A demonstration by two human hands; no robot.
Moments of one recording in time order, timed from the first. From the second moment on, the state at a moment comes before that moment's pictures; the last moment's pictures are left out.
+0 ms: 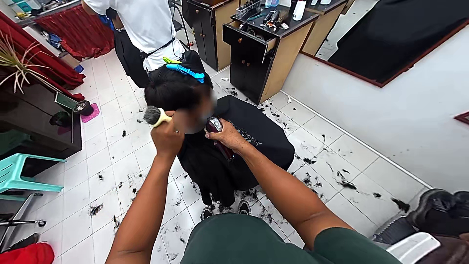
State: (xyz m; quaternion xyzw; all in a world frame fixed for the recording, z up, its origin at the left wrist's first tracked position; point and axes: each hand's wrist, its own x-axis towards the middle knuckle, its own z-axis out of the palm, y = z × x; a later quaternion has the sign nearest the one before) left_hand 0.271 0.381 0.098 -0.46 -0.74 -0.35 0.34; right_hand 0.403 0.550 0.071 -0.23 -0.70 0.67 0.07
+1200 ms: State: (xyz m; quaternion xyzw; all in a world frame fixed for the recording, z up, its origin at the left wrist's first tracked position) left_hand 0.274 0.387 0.084 -0.34 -0.86 -0.36 0.17; right_hand 0.381 0.562 0.088 -0.23 -0.76 0.59 0.10
